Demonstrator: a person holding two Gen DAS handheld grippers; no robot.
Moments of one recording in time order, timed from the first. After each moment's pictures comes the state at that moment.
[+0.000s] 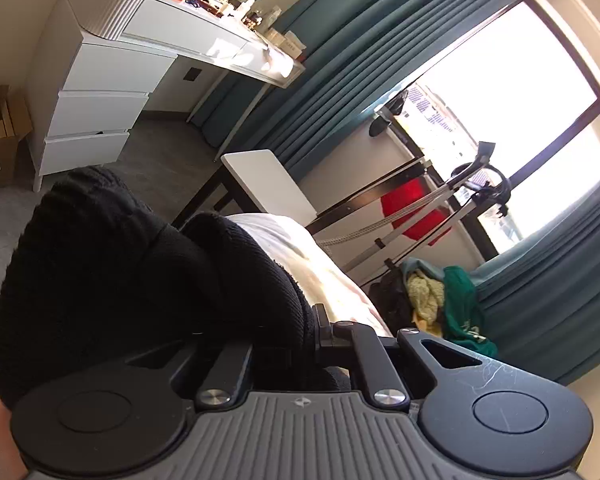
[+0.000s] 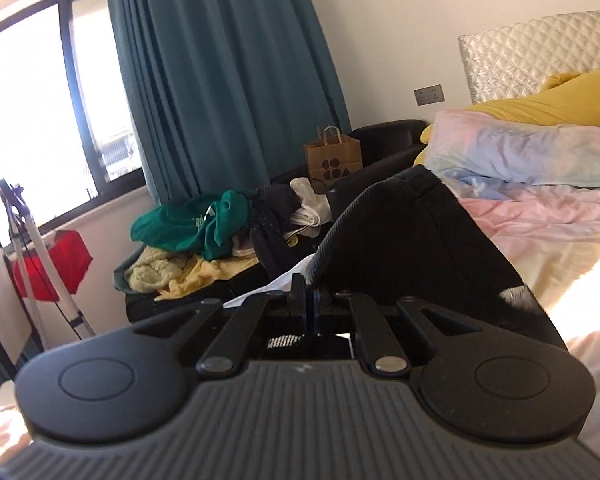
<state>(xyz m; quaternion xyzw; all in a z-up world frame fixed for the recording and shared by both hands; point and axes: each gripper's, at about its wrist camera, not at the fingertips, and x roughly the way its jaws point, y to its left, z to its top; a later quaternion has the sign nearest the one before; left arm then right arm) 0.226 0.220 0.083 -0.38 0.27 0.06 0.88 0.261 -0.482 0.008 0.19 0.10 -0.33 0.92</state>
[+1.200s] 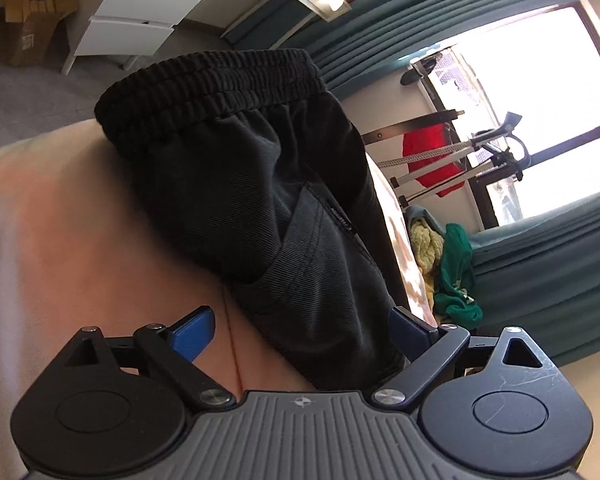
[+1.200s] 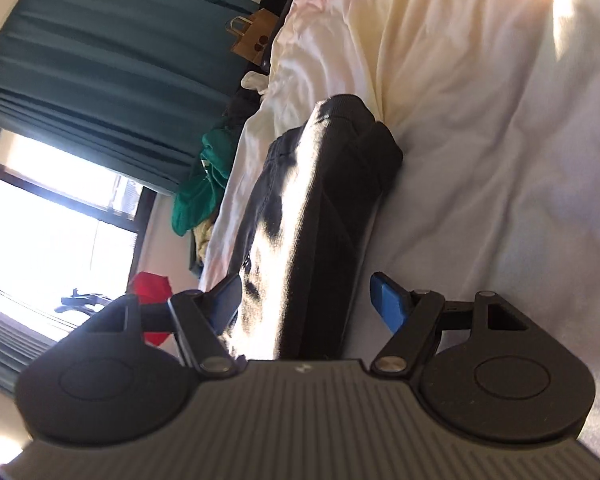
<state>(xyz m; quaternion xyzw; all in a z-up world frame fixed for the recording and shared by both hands) 0.117 0.225 -0.044 -0.50 0.32 0.02 0.80 0.118 -0.540 -0.145 0.60 0.09 -0.19 0.77</state>
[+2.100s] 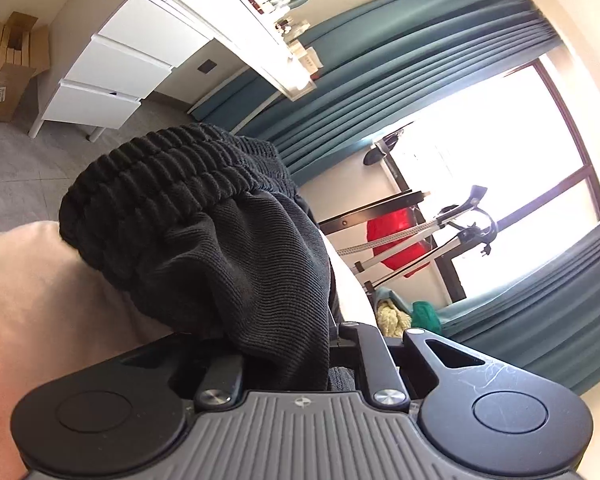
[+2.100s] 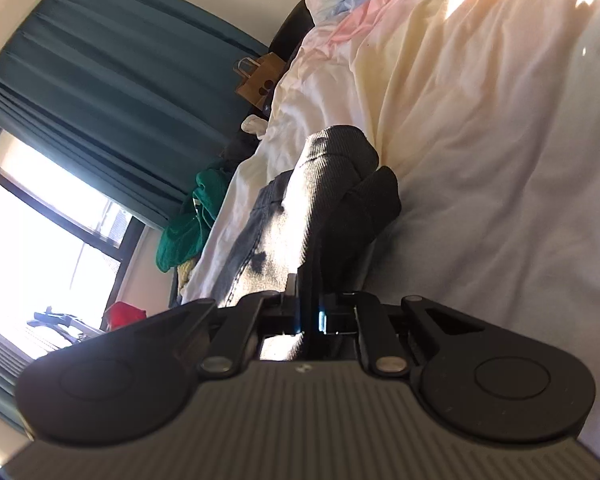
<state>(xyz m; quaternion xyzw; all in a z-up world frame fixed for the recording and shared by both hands) 0.168 0.264 -0.038 -0.49 0.19 0.02 0.85 0.122 -0.553 -0.140 0.54 0.04 -0.26 0.80</state>
